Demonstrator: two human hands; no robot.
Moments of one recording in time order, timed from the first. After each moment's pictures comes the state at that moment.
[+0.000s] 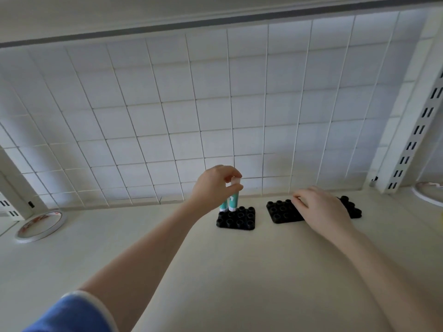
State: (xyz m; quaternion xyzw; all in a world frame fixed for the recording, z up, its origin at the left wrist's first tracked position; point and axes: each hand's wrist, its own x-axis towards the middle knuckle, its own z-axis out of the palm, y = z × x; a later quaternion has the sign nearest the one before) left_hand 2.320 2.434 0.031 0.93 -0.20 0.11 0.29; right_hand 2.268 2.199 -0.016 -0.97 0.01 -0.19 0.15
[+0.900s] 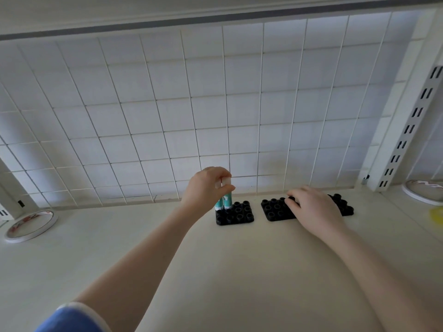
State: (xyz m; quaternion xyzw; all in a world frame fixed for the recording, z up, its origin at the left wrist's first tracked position) left_hand 2.310 2.438 0.027 0.93 -0.17 0.15 0.30; right_hand 2.265 2.201 -0.016 -0.98 0.01 -0.19 0.10
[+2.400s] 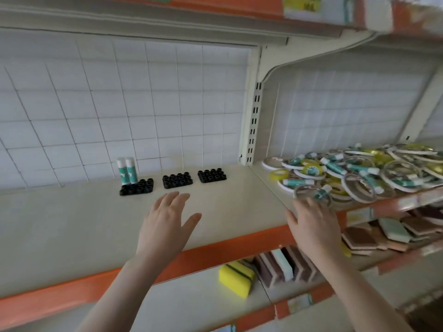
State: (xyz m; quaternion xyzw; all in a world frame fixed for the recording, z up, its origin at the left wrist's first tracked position) left_hand 2.084 2.328 0.009 0.94 -0.20 0.14 0.24; right_hand 2.012 2.060 -0.011 -0.95 0.18 -0.26 -0.06
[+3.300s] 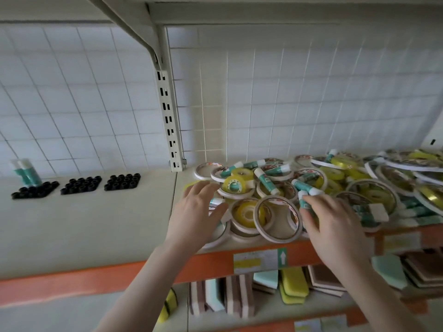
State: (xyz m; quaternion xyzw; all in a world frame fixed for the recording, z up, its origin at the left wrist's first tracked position) left_hand 2.087 1.981 0.011 0.93 -0.18 0.17 0.27; right_hand 2.029 1.738 -0.021 -0.92 0.02 -0.40 0.05
